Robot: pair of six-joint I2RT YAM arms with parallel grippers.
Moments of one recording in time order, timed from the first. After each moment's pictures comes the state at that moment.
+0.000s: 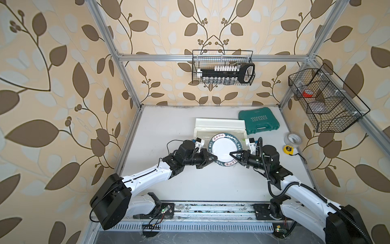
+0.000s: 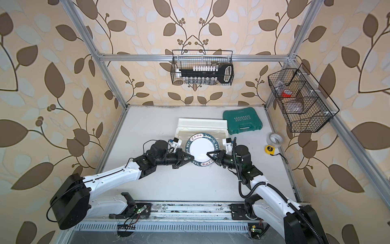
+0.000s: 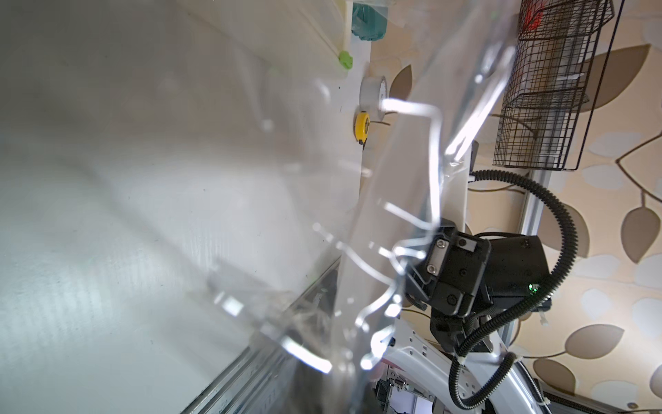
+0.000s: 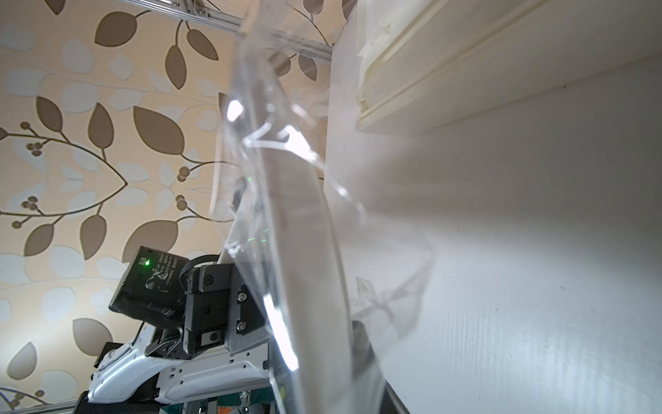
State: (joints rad) left arm -0.73 1.23 0.59 0.18 0.53 -1.26; right arm 0.35 0.94 0.31 0.27 -0.62 1.14
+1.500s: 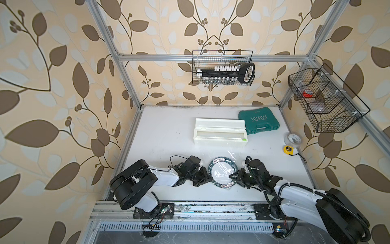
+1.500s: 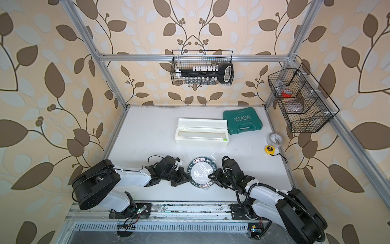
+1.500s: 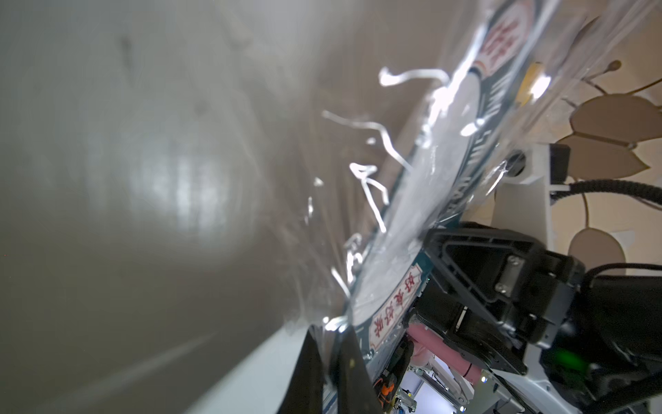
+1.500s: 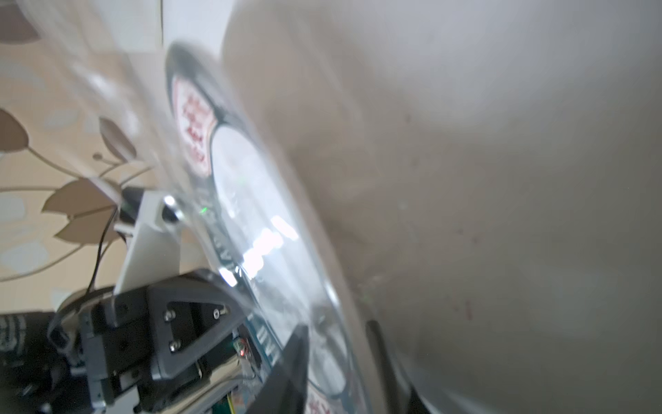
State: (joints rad) left arm -0.81 1.48 0.39 0.31 0.52 -1.28; right arm 0.53 1.07 0.18 0.08 -0.38 1.17
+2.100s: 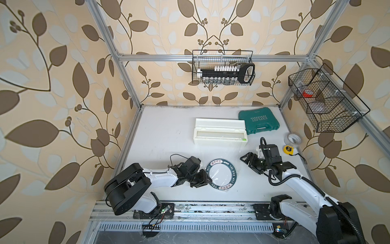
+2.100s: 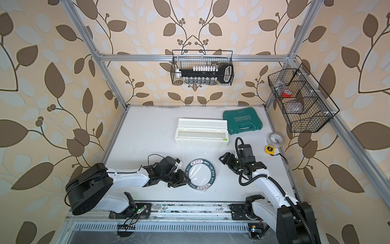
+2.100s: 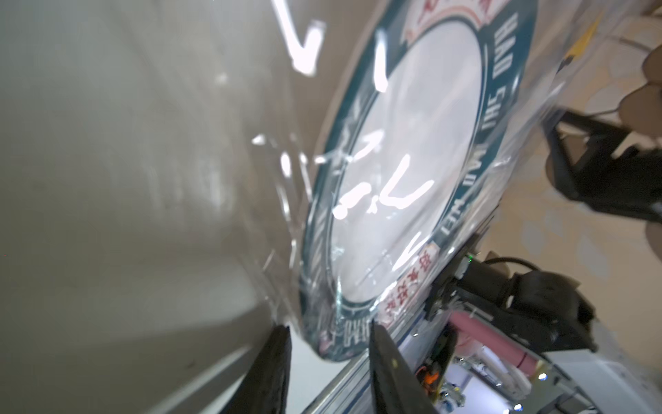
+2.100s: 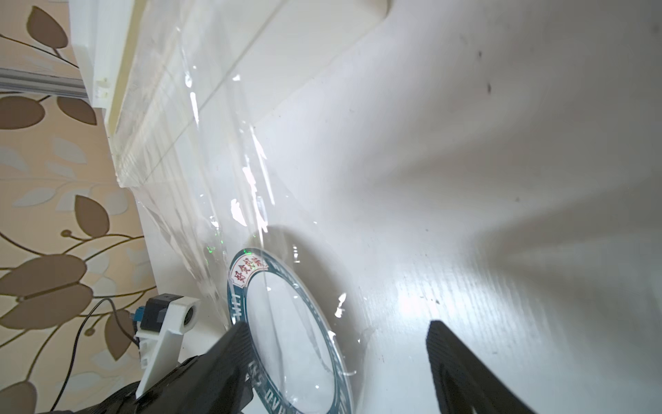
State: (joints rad) left arm -0.82 1.38 0.43 0.06 0.48 -1.14; right arm 0.15 1.04 0.49 -0.38 -0.37 0.77
